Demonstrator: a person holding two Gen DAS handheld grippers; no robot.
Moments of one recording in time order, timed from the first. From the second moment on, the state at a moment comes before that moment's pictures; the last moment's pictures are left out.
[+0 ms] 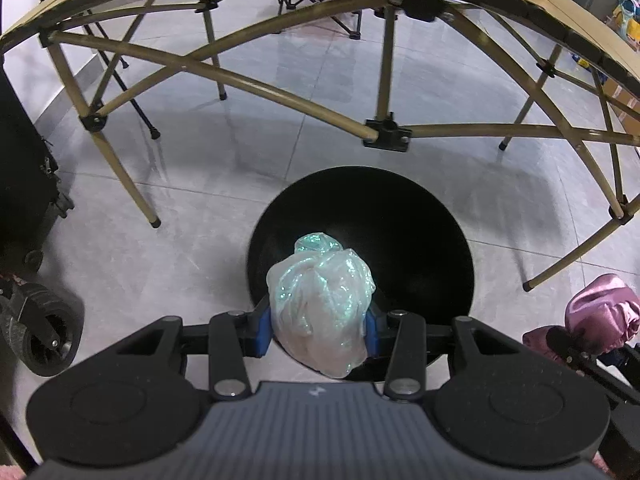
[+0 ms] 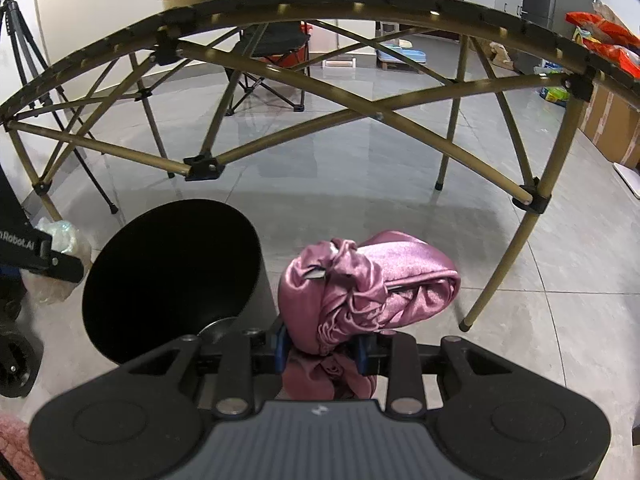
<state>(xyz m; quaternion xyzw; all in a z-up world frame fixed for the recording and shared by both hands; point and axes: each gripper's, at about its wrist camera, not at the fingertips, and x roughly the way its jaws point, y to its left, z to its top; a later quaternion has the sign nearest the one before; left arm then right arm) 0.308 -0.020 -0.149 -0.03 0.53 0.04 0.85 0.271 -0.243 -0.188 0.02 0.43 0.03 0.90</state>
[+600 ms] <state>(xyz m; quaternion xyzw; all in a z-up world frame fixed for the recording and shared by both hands) 0.336 -0.051 -0.162 -0.05 0.55 0.04 0.83 0.274 -0.264 -0.201 0.02 0.44 0.01 0.90</state>
